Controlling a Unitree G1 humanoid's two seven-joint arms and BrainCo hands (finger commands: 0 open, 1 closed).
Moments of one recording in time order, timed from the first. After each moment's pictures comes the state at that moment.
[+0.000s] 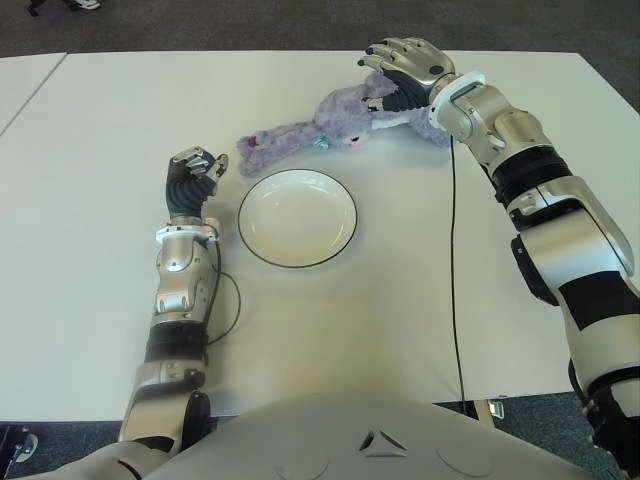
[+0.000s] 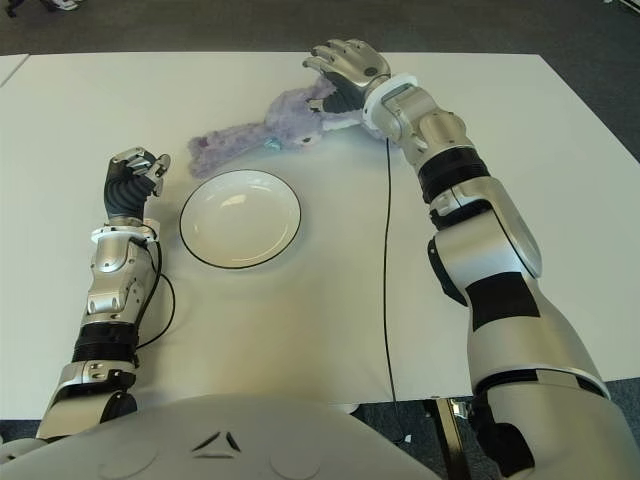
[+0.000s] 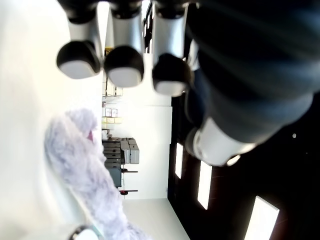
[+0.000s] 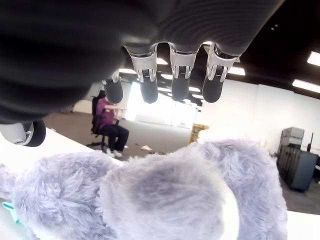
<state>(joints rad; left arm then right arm) -0.13 0.08 0.18 0.25 -0.15 -0.23 0.02 -1.16 -0.47 0.59 0.96 -0.95 -0.35 -0.06</state>
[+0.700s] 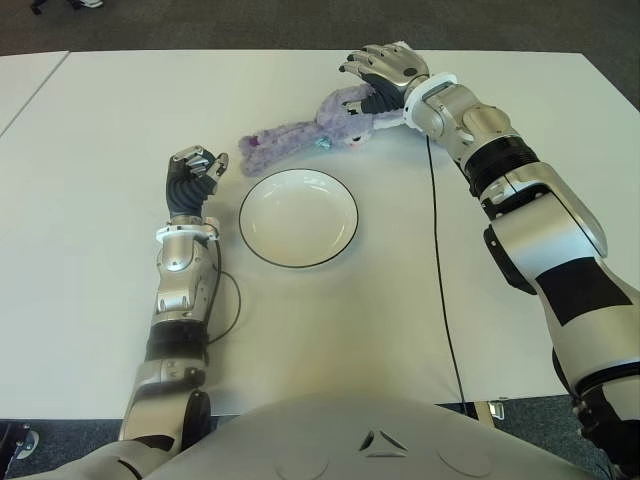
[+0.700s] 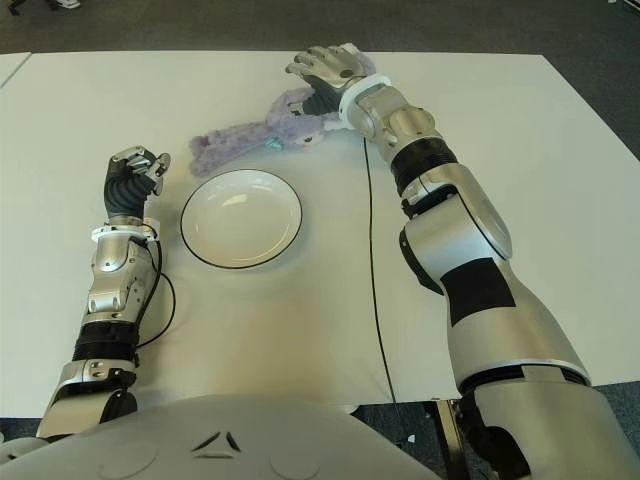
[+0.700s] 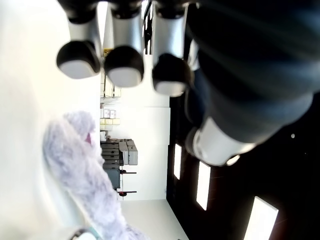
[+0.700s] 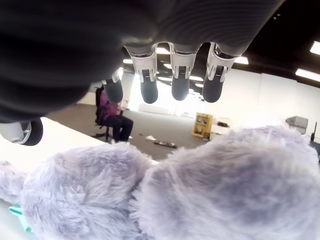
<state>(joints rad) -0.13 0.08 0.18 0.26 -0.14 -0.24 0.02 -1.23 -0.35 0.64 1.12 -0.95 -0.31 -0.07</state>
